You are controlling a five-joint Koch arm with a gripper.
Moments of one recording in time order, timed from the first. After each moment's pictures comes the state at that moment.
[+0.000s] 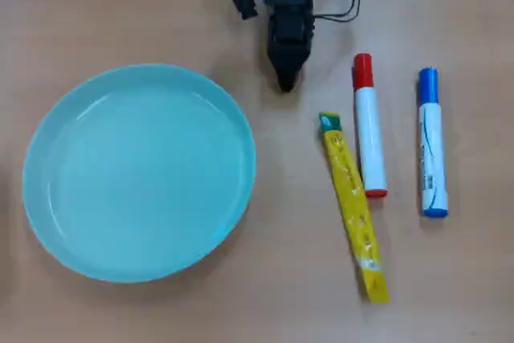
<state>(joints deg) 98.3 130.1 178.7 -10.5 5.6</state>
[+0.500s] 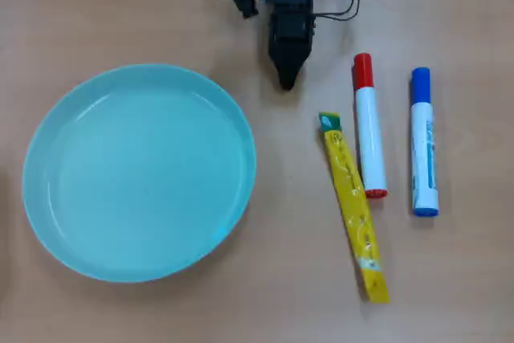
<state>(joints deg) 97.6 130.1 179.1 -2.9 5.5</state>
